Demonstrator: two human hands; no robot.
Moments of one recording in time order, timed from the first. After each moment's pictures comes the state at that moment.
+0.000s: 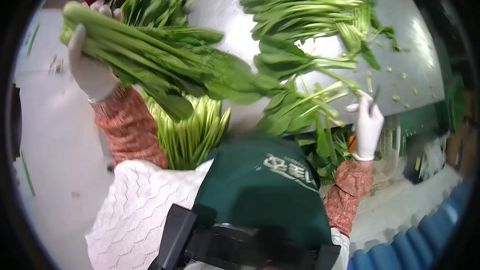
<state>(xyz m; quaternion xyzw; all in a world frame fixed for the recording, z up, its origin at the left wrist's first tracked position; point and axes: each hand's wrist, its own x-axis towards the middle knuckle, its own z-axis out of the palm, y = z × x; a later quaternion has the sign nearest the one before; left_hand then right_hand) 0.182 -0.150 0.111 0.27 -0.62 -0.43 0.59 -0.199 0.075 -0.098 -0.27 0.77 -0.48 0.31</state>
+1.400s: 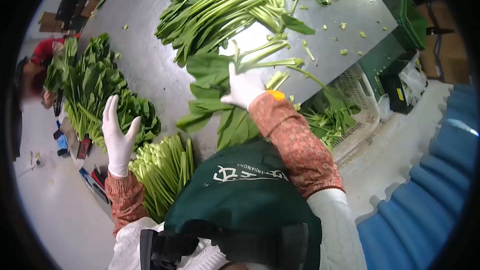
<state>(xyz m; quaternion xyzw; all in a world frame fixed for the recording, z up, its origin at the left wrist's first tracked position) 0.176 -0.133 -0.007 0.43 -0.90 -0.01 0.10 -0.123 -0.035 -0.176 -0.62 0.74 -0.04 0.26</state>
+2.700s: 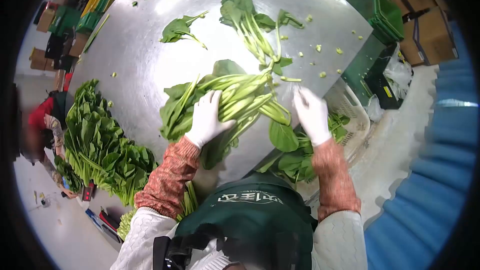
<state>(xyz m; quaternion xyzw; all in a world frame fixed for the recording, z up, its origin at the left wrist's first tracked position) -0.044 -0.138 -0.160 0.26 -0.95 -0.19 0.01 -0.262 0.075 -0.154 -0.28 0.81 -0.48 0.16</state>
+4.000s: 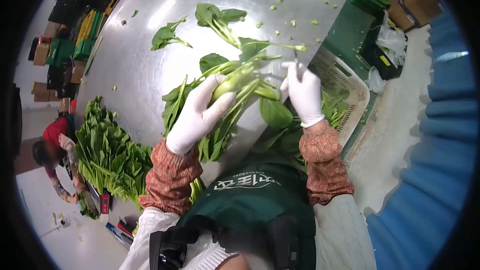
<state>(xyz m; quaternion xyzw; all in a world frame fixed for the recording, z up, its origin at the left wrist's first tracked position) -0.076 -0.072 0.004 0.16 -0.79 -0.59 0.05 -0.231 0.100 -0.093 -0.13 0.77 -0.59 0.19</state>
